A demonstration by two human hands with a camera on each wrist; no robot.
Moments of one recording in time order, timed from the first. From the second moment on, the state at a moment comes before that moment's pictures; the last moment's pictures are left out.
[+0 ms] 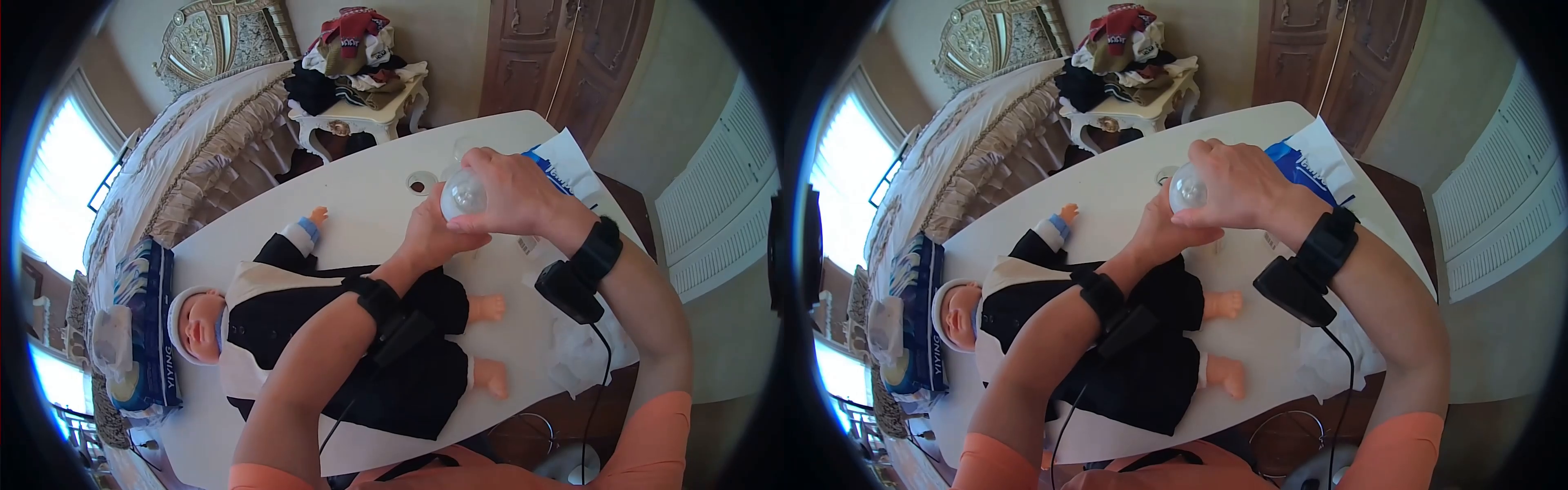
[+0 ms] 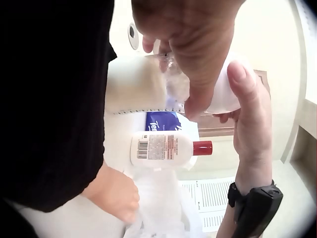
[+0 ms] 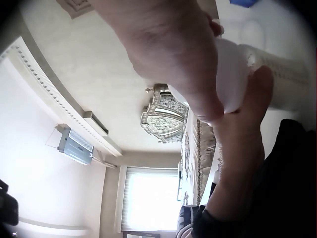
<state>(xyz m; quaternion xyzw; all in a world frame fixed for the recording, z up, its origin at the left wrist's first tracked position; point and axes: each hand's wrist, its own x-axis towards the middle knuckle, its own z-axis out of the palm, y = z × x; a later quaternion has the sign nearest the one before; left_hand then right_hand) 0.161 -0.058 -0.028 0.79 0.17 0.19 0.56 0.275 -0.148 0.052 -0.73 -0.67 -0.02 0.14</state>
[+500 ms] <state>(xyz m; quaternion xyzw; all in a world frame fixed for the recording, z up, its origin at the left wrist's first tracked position) 0.158 -0.059 -0.038 0.79 0.14 0.24 0.55 0.344 -0.105 0.069 -0.79 -0.60 -0.06 0.07</state>
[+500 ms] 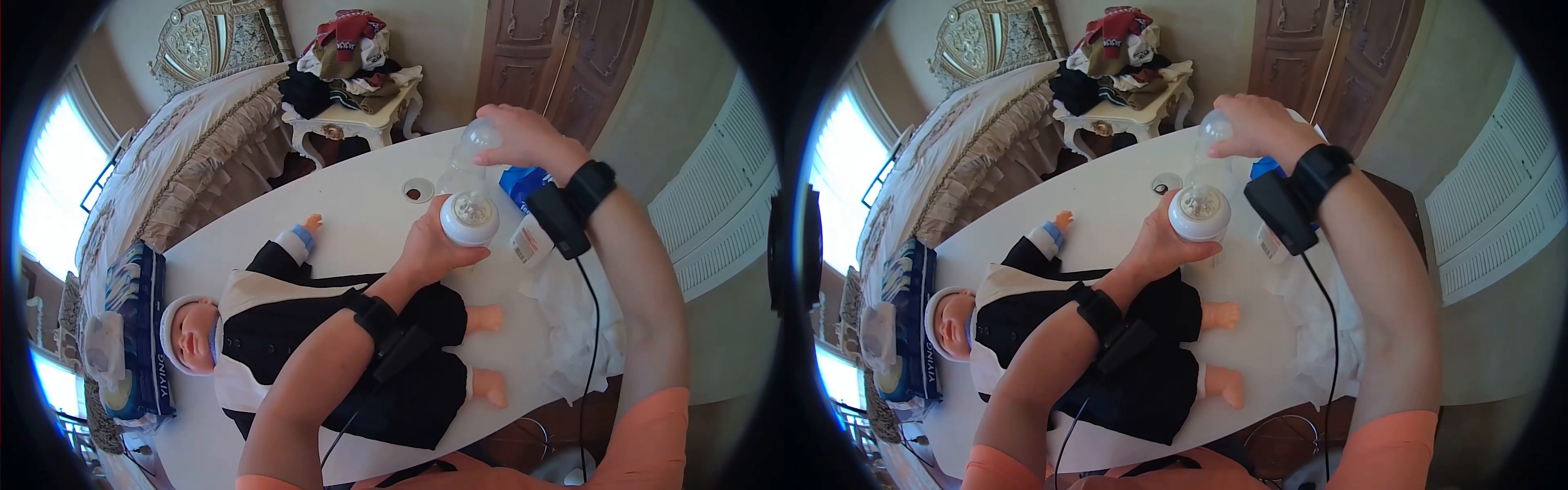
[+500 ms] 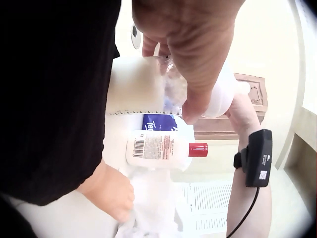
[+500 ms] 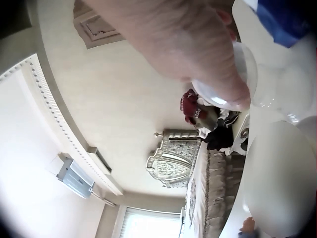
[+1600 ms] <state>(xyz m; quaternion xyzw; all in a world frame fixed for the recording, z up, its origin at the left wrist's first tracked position) 0.109 -0.077 0.038 0.70 0.07 0.35 0.62 0.210 -0.229 0.026 -0.69 -0.48 0.13 0.53</state>
